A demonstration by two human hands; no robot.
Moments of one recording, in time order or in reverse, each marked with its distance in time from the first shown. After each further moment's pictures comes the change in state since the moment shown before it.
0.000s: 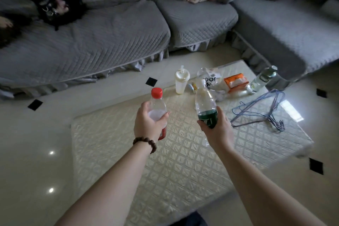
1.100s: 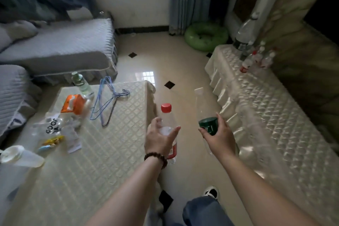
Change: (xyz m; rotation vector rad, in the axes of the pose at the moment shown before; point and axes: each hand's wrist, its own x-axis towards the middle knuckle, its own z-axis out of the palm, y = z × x) left_hand -0.361 0.069 0.118 0.128 -1.148 0.622; right_hand -0.390 0.211 -0.143 0.191 0.942 0.827
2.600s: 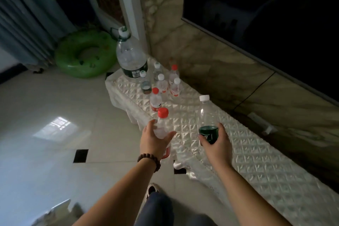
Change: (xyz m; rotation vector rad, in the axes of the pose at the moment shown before) left_hand 0.363 0.293 0.536 0.200 -0.701 0.228; right_hand 0.502 0.220 -0.145 0.122 0.489 0.690
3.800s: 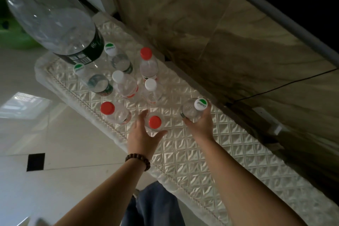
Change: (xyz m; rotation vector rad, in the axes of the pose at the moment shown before) left_hand 0.222 -0.053 0.167 0.237 -0.091 -0.014; right_hand 0.283 0.081 0.159 0.169 -0.134 0.188
